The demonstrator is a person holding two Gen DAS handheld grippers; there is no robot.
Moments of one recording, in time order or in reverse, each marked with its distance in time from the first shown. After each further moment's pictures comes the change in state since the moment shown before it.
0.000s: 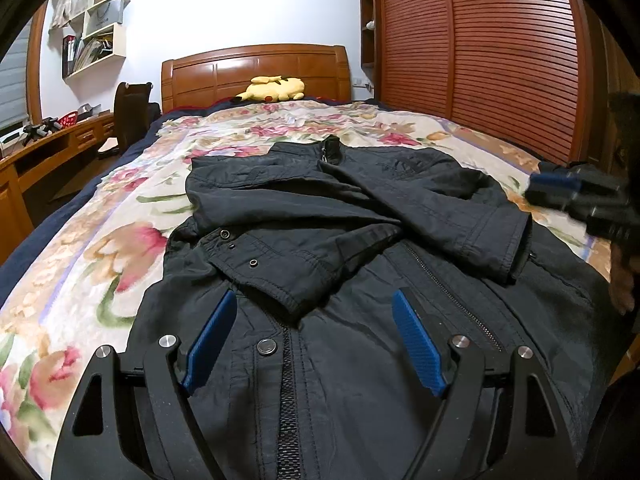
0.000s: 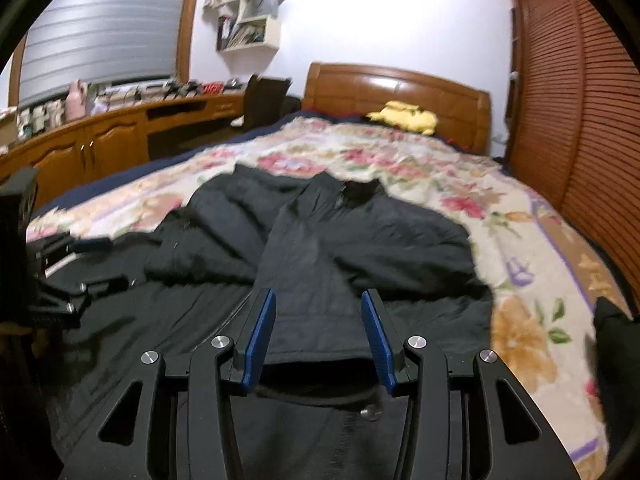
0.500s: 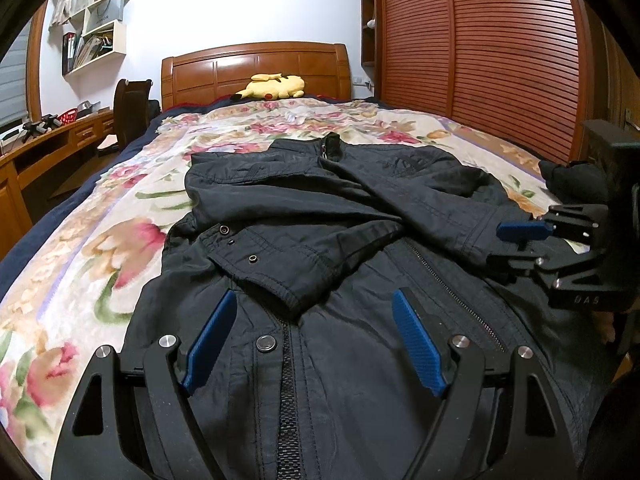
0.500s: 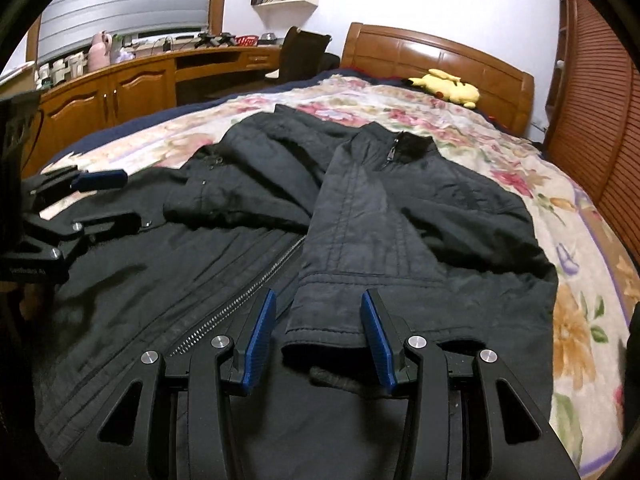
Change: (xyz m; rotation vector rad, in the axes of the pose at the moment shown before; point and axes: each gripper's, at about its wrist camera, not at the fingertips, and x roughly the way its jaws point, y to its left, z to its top) left arm 0.001 0.002 -0.001 -0.002 0.003 0.000; right arm 0.035 0.022 -0.006 -0.093 0.143 0.082
